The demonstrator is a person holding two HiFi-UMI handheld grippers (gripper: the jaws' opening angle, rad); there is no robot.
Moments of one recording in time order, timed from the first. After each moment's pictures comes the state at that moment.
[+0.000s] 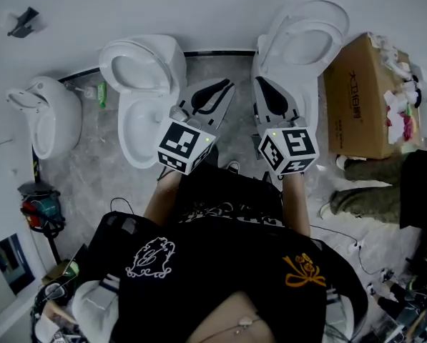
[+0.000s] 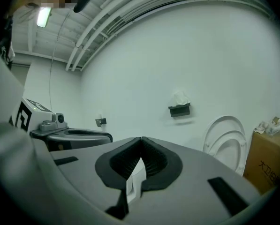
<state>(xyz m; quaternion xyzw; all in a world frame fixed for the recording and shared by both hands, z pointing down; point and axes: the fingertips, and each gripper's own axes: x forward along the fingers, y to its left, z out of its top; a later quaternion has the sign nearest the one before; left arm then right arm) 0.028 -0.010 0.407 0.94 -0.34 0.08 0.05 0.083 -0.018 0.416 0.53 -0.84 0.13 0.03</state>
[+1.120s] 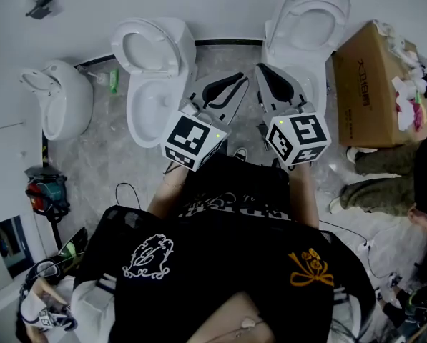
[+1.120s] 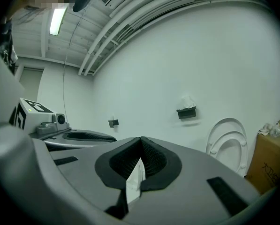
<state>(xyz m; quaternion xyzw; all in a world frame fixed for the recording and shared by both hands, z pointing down) 0.058 0.117 0.398 0.94 -0.33 0.08 0.01 0.086 0.094 0.403 0.49 -0.86 0.11 0.02</state>
